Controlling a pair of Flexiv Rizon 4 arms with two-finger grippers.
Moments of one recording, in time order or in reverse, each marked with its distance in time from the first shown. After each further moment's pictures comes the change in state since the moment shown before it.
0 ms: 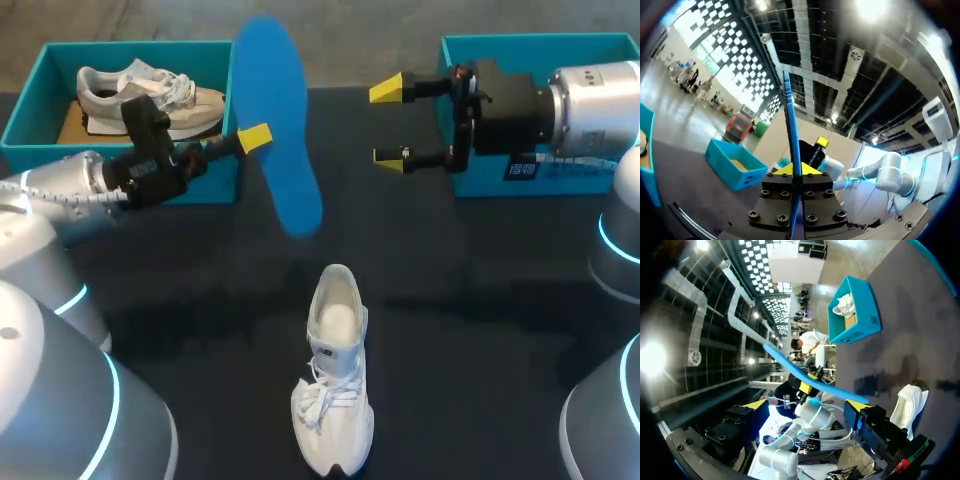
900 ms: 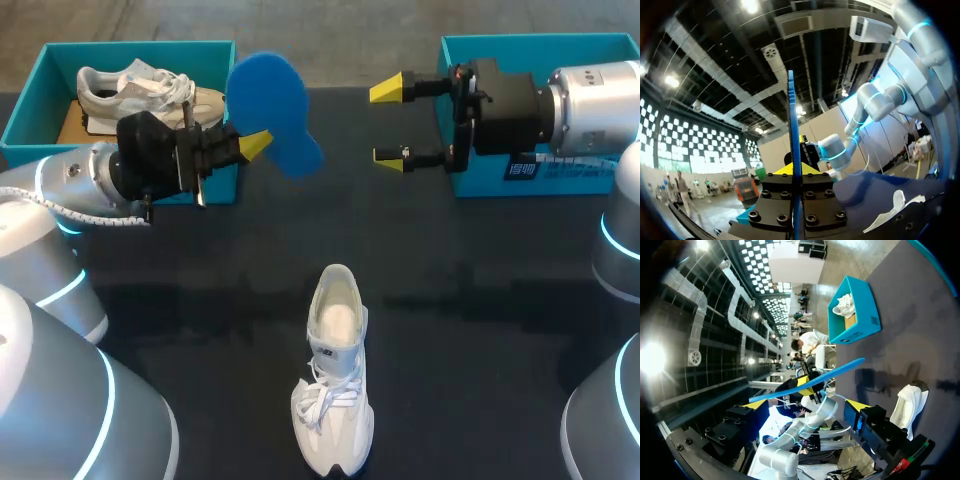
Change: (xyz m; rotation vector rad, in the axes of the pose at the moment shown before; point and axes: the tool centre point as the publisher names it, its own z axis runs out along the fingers) left arm 0.009 -0.004 0.001 0.088 0.235 0.867; right arm 0.000 0.000 0.000 0.001 -0.001 0.000
